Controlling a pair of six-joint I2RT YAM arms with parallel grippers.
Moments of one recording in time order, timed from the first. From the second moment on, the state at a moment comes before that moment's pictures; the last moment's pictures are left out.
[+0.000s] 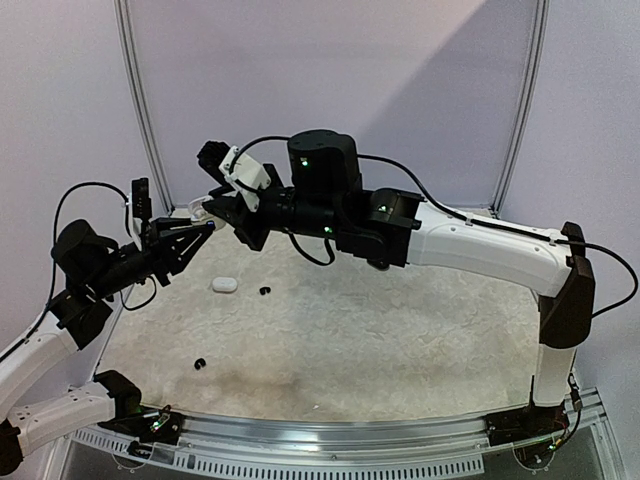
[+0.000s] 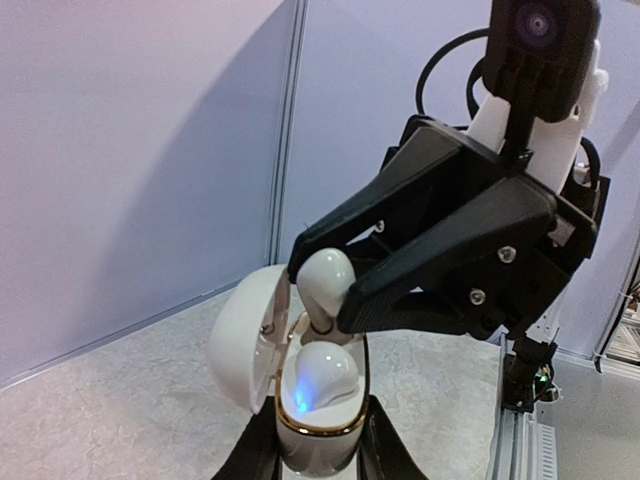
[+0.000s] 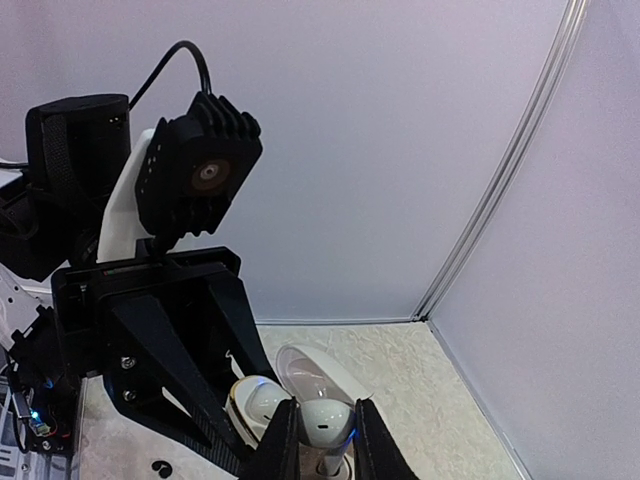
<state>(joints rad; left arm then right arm) -0.43 0.67 0.55 0.32 0.59 -0.24 1.20 1.97 1.96 -0.07 -0.01 -0.30</state>
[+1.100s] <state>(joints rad) -0.43 0.67 0.55 0.31 0.59 -0.24 1.20 1.97 1.96 -0.09 -0.01 -0.32</state>
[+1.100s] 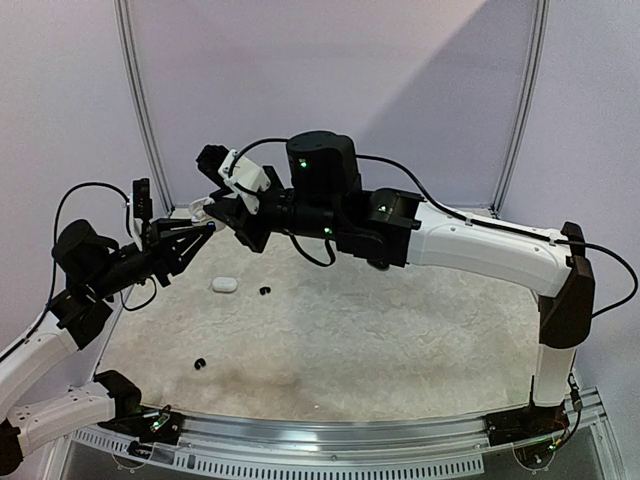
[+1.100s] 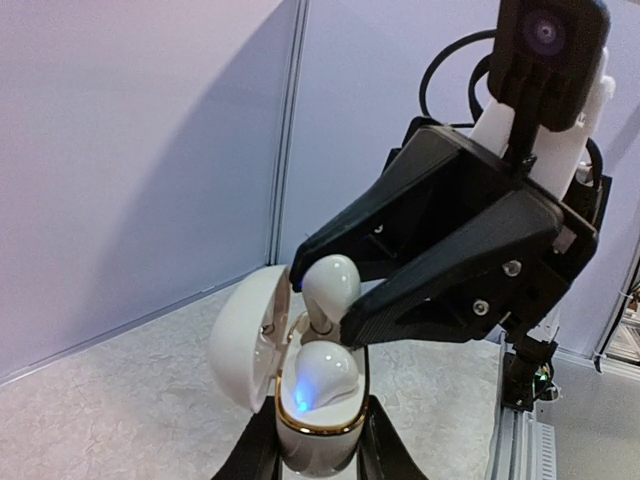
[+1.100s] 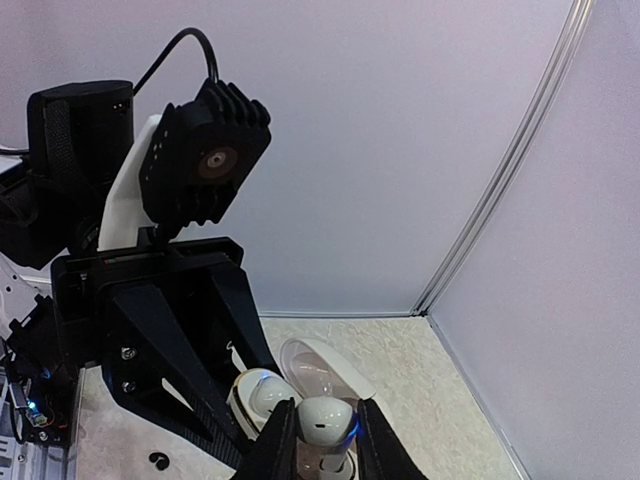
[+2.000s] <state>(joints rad) -0.43 0.68 0.55 0.29 0.57 -0.19 1.19 2.00 2.04 -0.20 -0.09 -0.25</state>
